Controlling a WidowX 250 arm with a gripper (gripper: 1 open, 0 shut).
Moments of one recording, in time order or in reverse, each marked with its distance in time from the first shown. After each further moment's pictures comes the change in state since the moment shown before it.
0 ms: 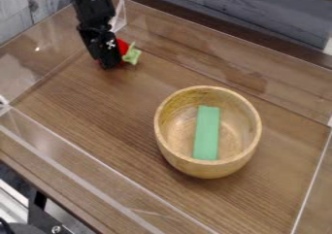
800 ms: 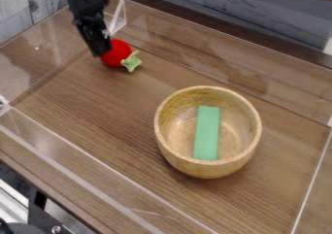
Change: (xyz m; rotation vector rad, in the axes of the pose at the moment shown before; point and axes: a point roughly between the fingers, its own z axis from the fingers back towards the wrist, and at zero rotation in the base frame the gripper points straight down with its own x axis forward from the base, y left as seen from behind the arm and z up) arm 0.005 -0.016 0.023 -0.013 -0.019 0.043
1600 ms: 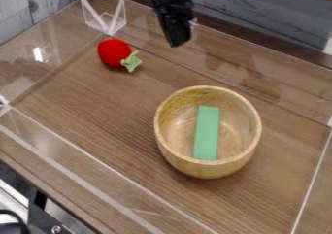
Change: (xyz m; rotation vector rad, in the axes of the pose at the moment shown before) arm 0.072 -0.070 -0.011 0.019 -0.005 -0.095
